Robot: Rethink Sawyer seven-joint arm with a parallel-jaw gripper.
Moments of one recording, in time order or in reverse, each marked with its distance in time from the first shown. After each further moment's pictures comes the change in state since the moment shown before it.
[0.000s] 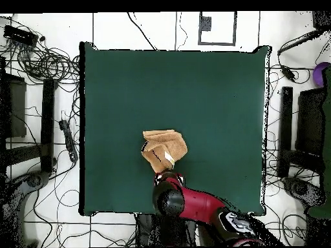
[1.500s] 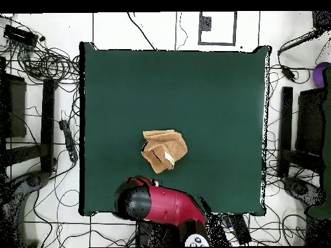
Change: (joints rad) arm 0.280 -0.295 -0.081 -0.011 0.183 0.432 0.055
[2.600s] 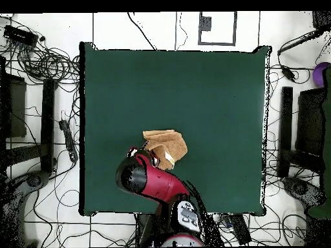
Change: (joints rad) arm 0.042 0.269 0.015 -0.102 0.261 -0.377 0.151
